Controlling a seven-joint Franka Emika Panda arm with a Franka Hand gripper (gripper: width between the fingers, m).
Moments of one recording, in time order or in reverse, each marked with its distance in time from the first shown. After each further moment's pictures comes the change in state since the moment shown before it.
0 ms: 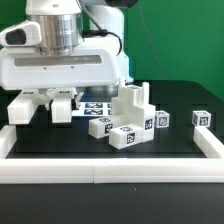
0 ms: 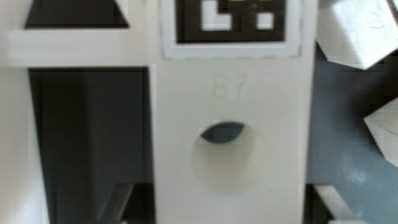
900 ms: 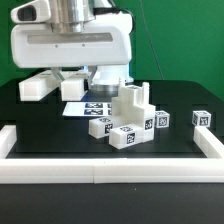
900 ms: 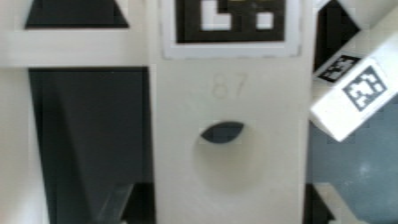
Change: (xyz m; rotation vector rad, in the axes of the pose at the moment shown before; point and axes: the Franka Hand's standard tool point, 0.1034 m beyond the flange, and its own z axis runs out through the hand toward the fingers) arm -0.006 -0.033 -0.041 0.035 0.022 0.174
